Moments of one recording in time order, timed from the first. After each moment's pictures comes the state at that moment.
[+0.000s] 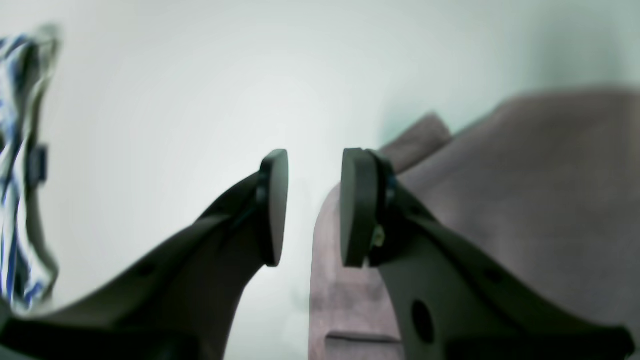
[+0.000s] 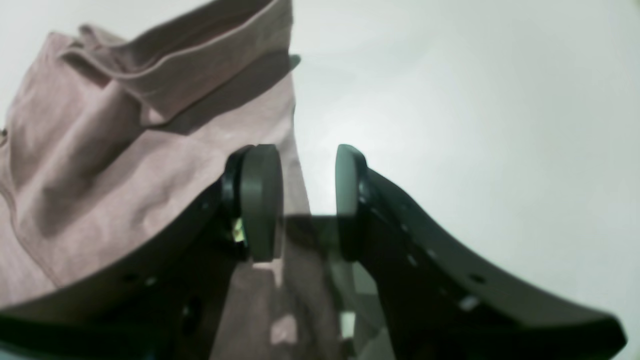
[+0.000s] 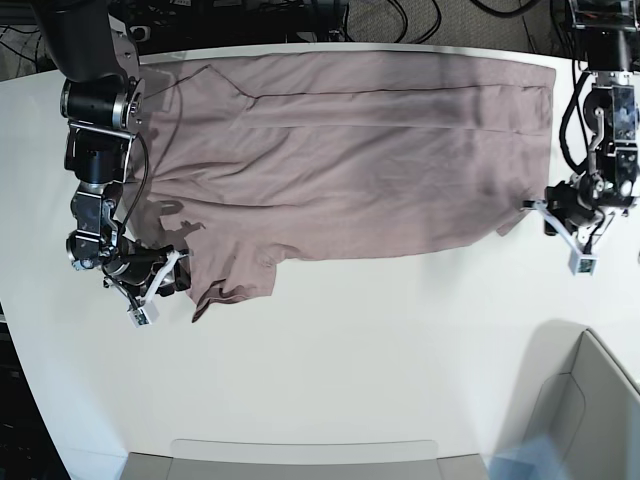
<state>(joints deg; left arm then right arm) 0.6 -37.2 -4.4 89.4 -31.6 -4.1 58.6 31.9 15.6 9.0 35.9 -3.3 41.1 -22.5</state>
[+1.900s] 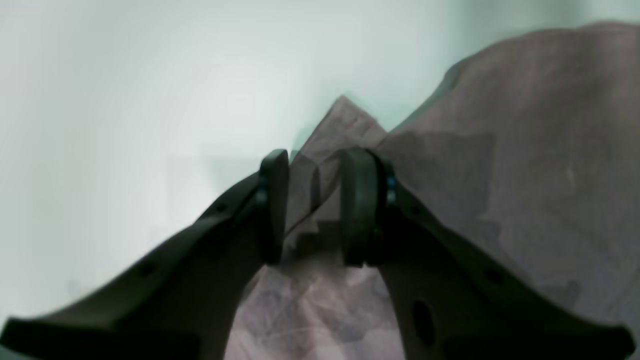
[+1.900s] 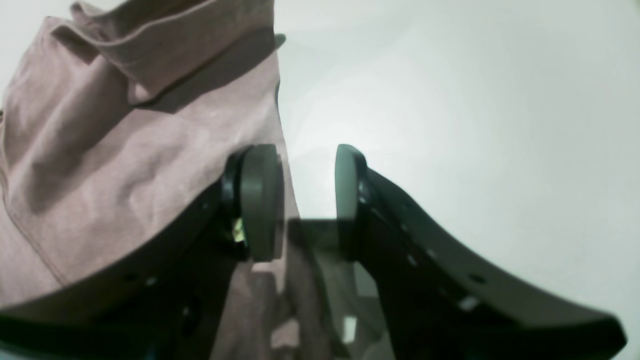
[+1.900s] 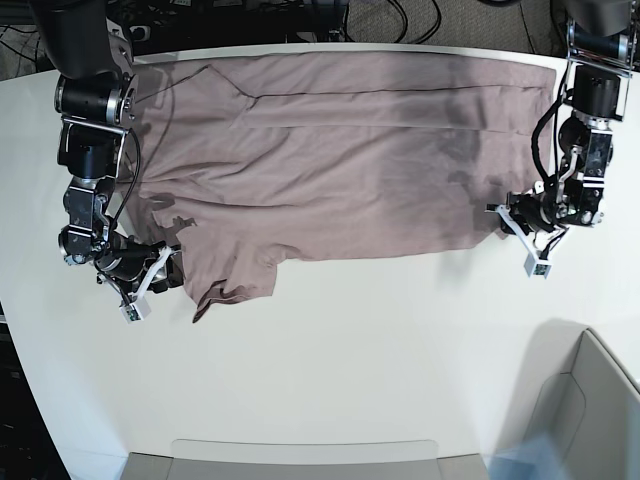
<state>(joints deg) -11.0 -35.7 12.8 68.0 -36.6 -7.3 49.7 30.8 17.1 9.0 36.1 -2.3 41.6 -21.9</state>
